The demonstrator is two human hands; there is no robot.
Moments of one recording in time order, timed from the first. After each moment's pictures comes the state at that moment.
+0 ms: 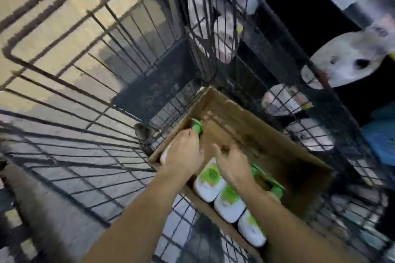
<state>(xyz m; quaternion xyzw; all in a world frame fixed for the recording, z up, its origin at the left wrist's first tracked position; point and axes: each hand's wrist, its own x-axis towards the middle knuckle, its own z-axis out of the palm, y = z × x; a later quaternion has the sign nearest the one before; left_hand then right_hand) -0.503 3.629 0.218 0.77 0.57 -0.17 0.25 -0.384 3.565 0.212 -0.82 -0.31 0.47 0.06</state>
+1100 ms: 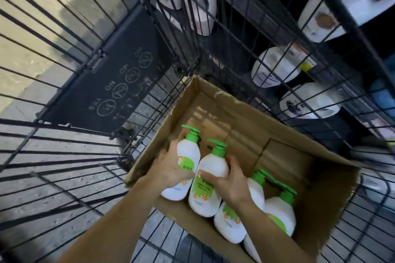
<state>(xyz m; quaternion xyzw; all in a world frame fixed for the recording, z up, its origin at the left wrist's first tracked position) -0.550 3.602 0.093 0.62 0.57 -0.25 0.48 -0.410 3.483 0.108 -0.81 -0.11 0.54 0.22</state>
